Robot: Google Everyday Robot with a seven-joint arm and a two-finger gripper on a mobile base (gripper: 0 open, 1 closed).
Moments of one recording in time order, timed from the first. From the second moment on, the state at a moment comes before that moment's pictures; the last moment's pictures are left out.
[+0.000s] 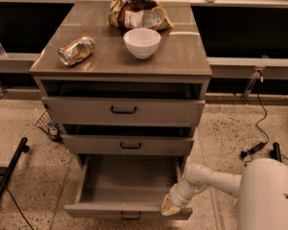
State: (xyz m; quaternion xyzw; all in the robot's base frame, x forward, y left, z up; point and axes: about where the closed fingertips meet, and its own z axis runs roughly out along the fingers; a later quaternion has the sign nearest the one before) arm 0.444 -0.109 0.219 -0.71 0.64 0.28 0.12
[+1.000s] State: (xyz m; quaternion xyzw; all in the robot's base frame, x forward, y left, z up) arm 0.395 -0.141 0.217 -0.71 0.65 0.26 0.07
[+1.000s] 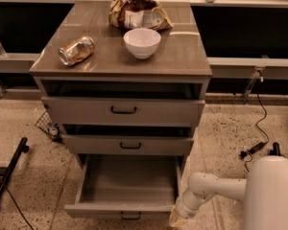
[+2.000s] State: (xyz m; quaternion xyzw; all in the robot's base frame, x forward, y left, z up) arm 0.389 -0.116 0.185 -0.71 0.63 0.27 0.17
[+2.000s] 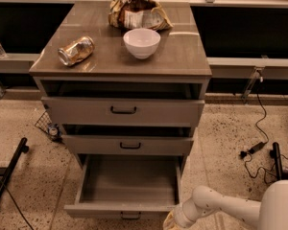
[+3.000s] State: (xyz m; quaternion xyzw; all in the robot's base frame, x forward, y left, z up) arm 0.406 -0.079 0.170 -0.72 0.62 0.24 0.19
